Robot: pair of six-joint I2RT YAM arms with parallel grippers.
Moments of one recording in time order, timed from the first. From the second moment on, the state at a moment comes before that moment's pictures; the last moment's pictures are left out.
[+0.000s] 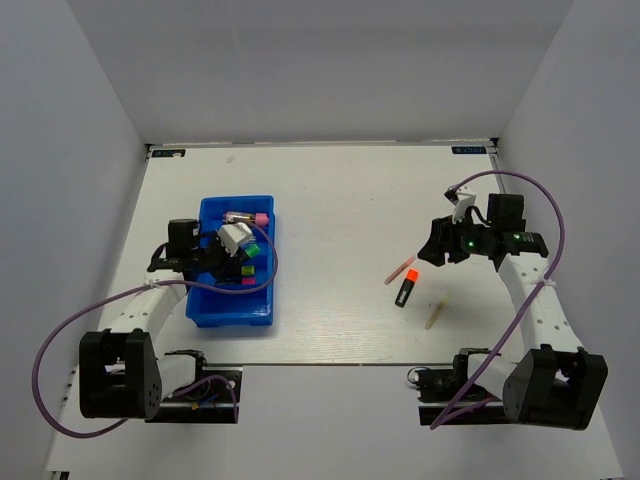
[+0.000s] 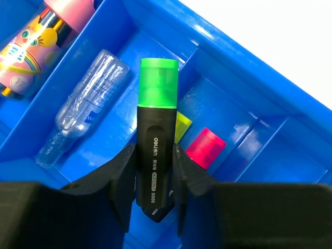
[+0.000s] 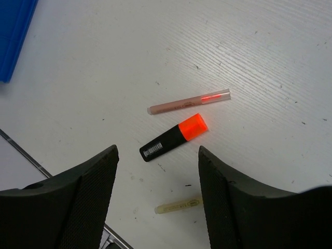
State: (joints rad) left arm -0.02 1.17 0.61 -0.27 0.56 0.71; right arm -0.05 1.12 0.91 -0.70 -0.66 -0.27
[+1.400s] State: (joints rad) left arm -0.57 0.77 0.67 -0.53 0.25 0.14; right arm 0.06 1.68 1.02 -1.29 -0.74 -1.97
